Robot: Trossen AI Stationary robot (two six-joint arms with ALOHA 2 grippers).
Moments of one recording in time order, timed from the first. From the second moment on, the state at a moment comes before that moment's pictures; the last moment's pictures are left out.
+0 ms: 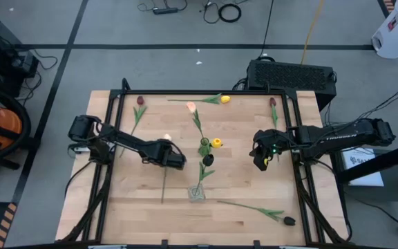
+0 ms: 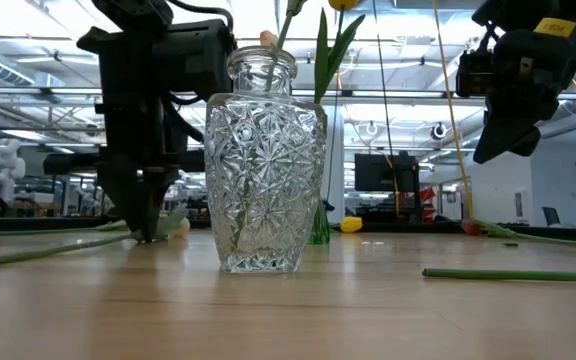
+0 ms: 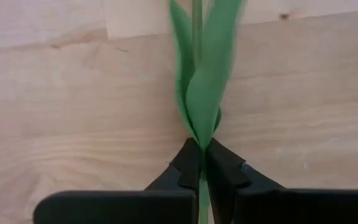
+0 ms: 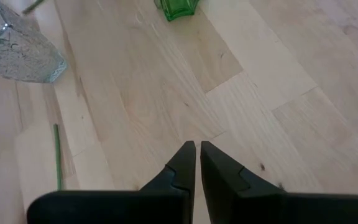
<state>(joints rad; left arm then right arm) -0.15 1.74 0.97 -0.76 -0.22 -1.61 0.02 0.89 0.54 -0.54 -0.01 0.59</state>
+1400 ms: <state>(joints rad) -0.06 1.15 0.78 0.73 -0.51 0.11 0.01 0.89 0.54 -0.39 0.20 0.95</state>
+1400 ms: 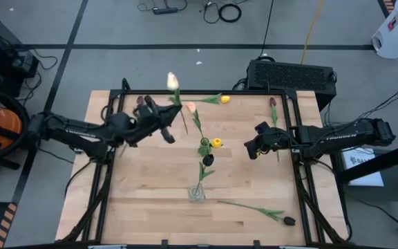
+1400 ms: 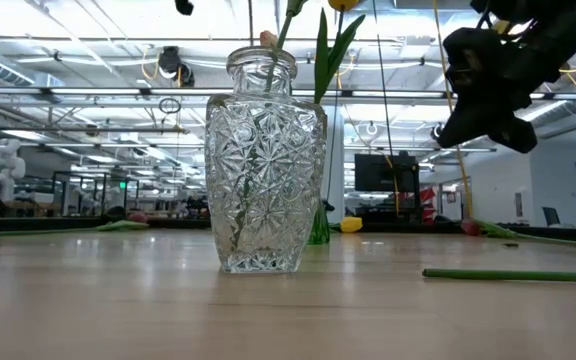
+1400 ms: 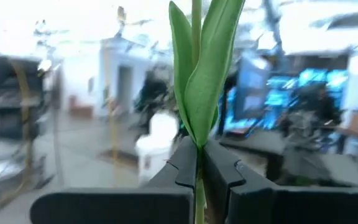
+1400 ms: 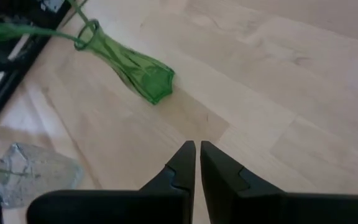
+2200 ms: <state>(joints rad) 0.10 1.34 0.68 1.00 0.04 -0.02 0.01 0.89 0.54 -0.36 0.21 1.09</state>
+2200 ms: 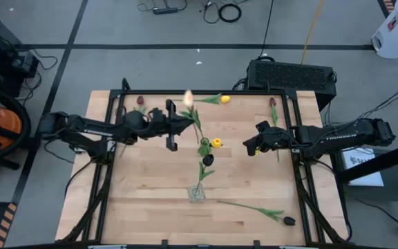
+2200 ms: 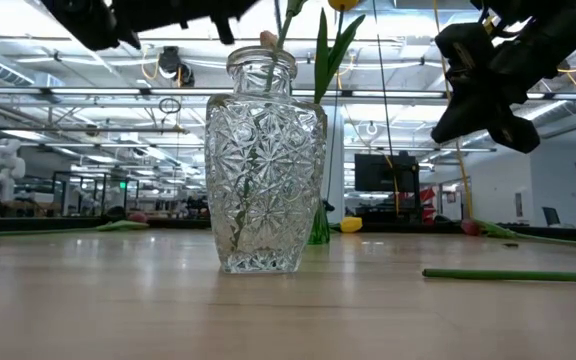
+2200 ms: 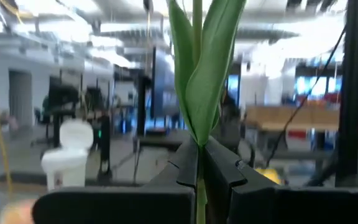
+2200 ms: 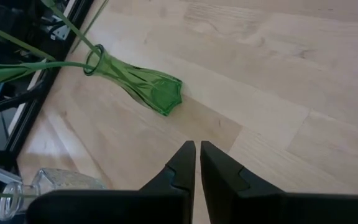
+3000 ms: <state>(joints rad) 0.10 1.49 0.68 1.09 0.03 0.03 0.01 0.89 0.54 -0.35 0.21 1.10</state>
